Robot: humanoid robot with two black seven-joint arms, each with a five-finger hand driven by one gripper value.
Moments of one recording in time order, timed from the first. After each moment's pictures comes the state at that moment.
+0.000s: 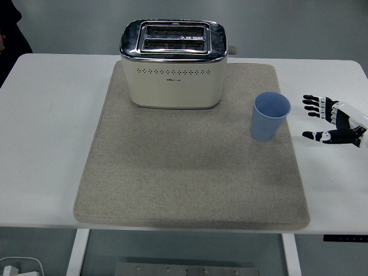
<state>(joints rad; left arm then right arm) -0.03 0.00 -0.15 -0.12 -0.08 -0.13 0.00 0.64 -0.68 0.49 0.92 -0.83 0.21 0.56</state>
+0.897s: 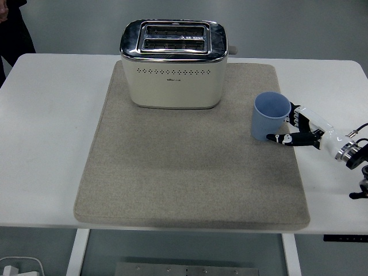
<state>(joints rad) -0.03 0.00 -0.15 -0.12 -0.08 -0.13 0.00 0.65 -0.51 0.49 0.90 -0.82 0.15 0.50</state>
